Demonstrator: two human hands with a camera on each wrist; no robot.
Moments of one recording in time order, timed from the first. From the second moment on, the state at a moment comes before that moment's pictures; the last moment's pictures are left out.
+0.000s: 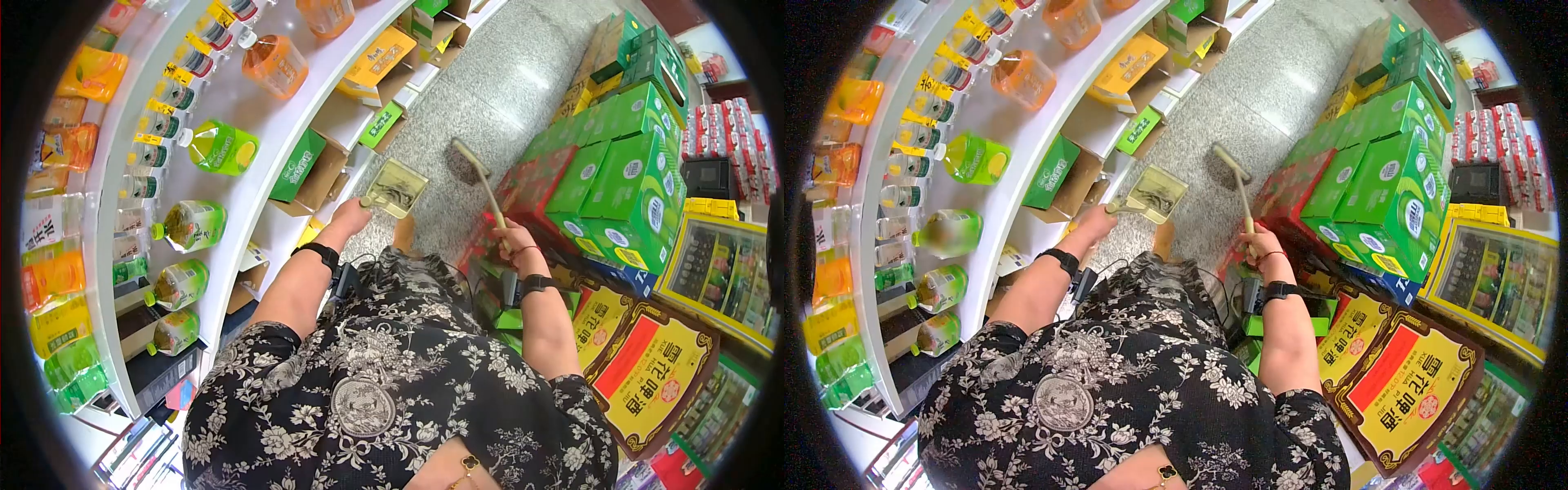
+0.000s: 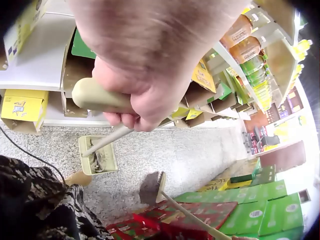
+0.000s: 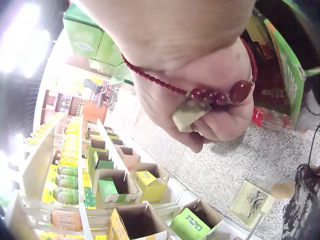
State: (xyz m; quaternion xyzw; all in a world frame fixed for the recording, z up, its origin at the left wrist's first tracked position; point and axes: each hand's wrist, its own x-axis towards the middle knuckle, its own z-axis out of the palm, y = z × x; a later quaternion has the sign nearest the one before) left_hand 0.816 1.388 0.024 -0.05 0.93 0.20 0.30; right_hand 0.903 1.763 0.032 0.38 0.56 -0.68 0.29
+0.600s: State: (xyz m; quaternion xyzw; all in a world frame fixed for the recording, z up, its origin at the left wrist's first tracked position) left_hand 0.736 1.395 0.015 0.01 0.91 0.26 0.34; right_hand 0.875 1.791 0.077 0.38 0.51 -0.69 0.34
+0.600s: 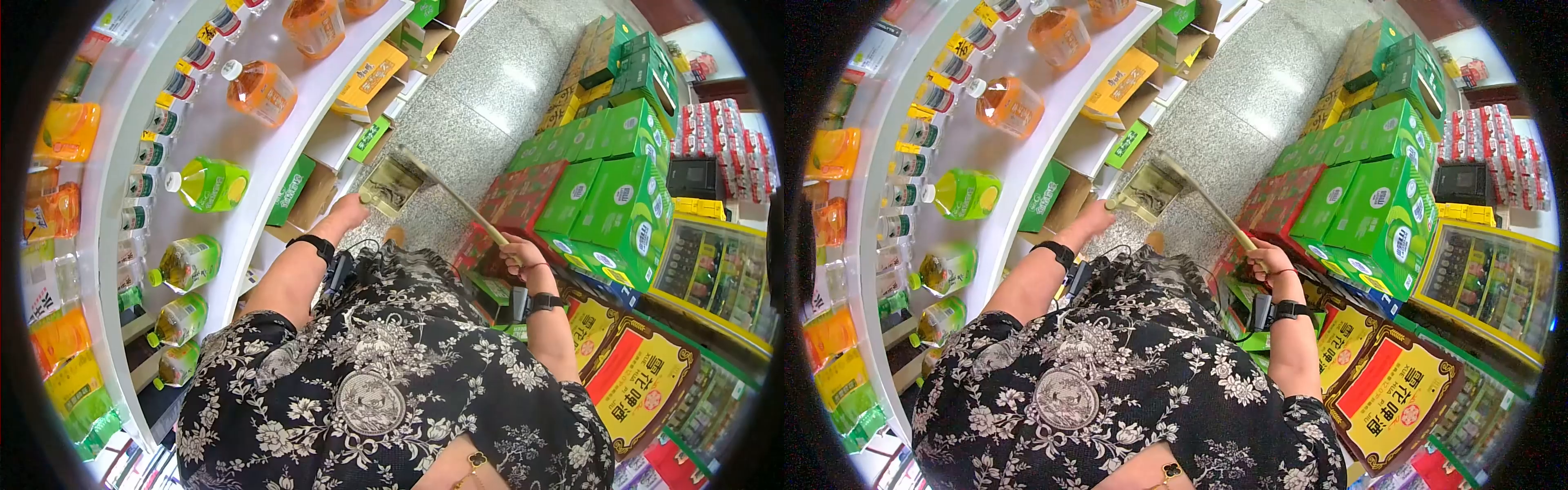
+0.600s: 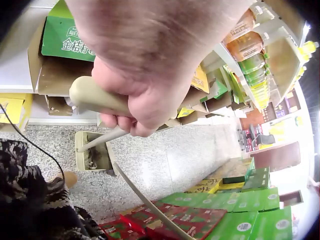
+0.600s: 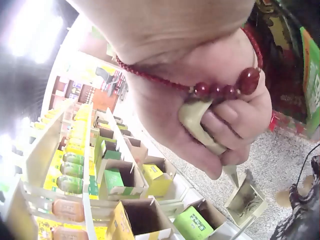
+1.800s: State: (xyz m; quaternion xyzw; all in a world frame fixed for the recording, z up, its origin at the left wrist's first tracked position) left_hand 0.716 1.411 0.037 0.06 0.91 0.28 0.28; right_hand 0.796 1.798 0.062 0.36 0.62 -0.61 0.34
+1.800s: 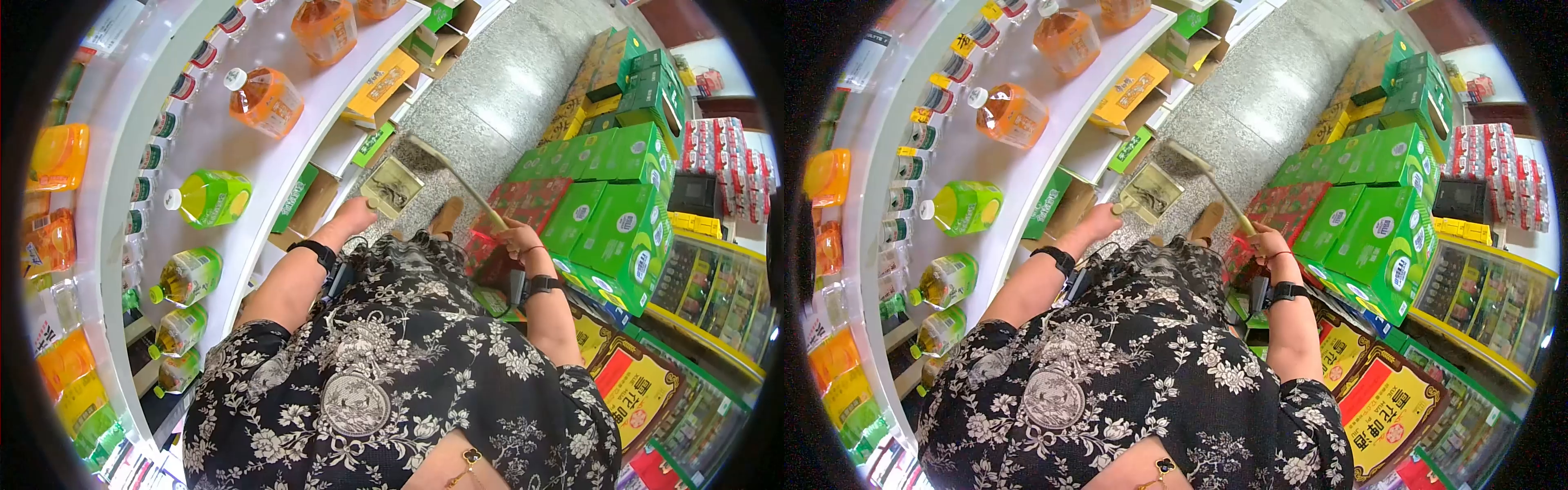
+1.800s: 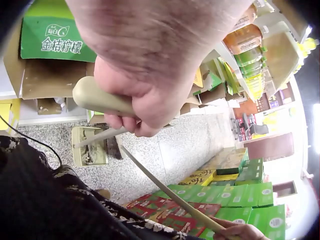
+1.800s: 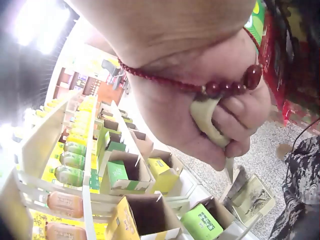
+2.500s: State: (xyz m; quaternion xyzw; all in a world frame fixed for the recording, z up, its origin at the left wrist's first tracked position) left_hand 0.676 1.473 0.037 0.01 0.92 0.24 0.30; right_hand 0.738 1.860 0.027 0.32 0.63 -0.64 0.31
